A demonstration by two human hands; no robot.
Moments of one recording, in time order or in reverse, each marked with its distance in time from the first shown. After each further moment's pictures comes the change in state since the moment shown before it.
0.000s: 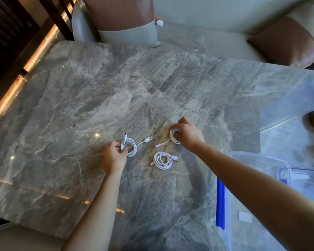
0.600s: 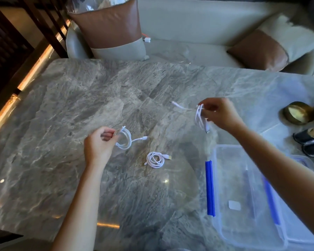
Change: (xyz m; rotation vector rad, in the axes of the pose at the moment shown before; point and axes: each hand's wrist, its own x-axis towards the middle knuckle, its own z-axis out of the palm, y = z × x) left_hand -0.027 0.056 -0.074 -0.259 -0.001 0.412; right_hand -0.069 0.024 -0.141 0.359 0.326 0.046
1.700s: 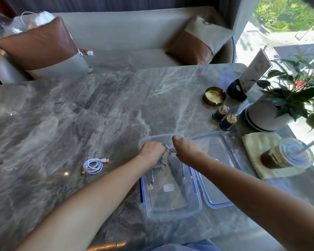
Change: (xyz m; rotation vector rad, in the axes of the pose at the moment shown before) left_hand -0.162 0.152 0.263 1.083 -0.891 0.957; right_hand -0.139 0.129 -0.054 -0.673 -0.336 0.220
